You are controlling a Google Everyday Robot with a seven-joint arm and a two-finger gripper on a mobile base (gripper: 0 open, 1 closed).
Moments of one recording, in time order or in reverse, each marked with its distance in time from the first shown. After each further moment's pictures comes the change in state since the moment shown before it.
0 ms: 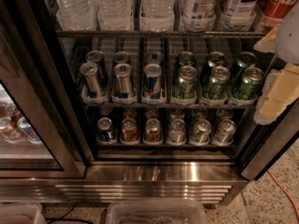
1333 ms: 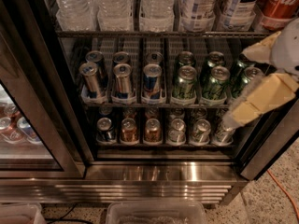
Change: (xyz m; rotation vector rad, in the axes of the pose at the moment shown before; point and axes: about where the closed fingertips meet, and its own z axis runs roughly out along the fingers) arm -0.045 0.029 -0.005 -0.021 -0.322 0.186
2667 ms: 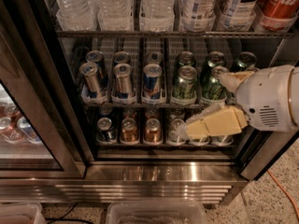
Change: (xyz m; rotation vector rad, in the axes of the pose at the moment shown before) arm -0.021 0.033 0.055 0.060 -0.356 0.237
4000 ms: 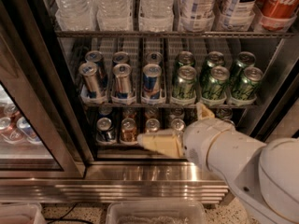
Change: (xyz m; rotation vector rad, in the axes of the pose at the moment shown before) arm 0.040 0.022 0.092 0.280 -0.166 0.175
